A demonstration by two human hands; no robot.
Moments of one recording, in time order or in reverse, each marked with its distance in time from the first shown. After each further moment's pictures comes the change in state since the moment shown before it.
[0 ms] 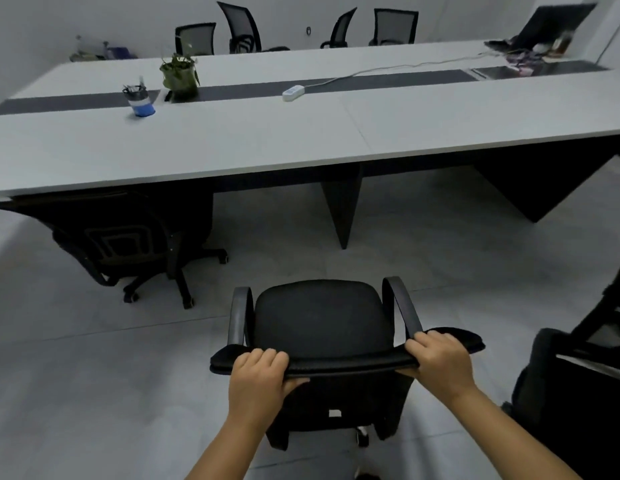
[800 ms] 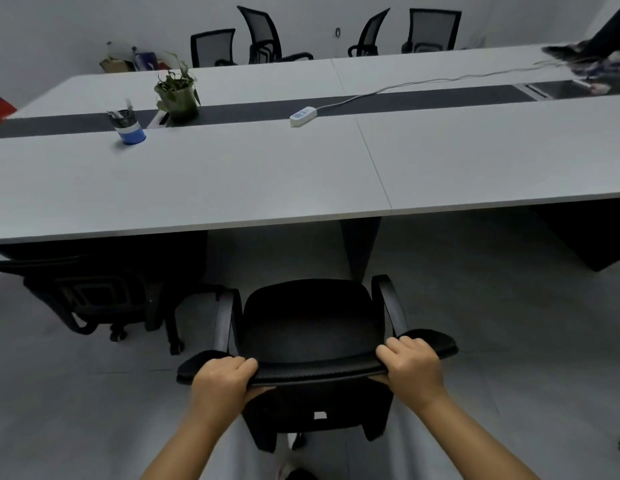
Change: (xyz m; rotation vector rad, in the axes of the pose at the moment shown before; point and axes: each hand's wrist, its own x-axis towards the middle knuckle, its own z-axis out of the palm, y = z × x) left_hand 0.231 -0.073 0.120 0.089 -0.020 0.048; right_hand 0.212 0.121 0.158 0.149 0.137 -0.066
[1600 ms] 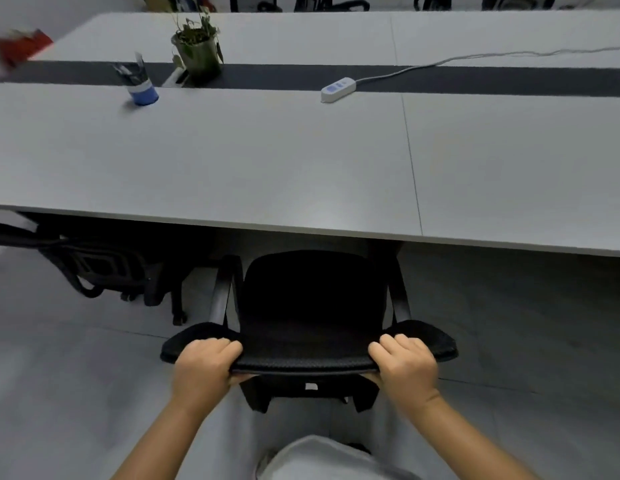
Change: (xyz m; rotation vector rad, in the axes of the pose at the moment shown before) left_hand 0.096 -0.021 0.065 0.082 -0.008 -0.109; right_hand 0.082 0.082 0.091 0.084 -0.140 -0.075
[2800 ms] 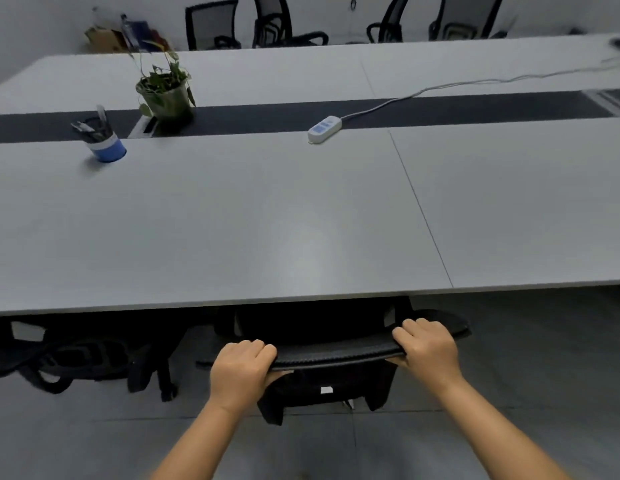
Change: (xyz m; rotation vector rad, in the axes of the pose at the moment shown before) left_hand 0.124 -0.101 0.074 -0.049 0.105 0.146; right_hand 0.137 0.026 0.063 -0.133 0.069 0.042
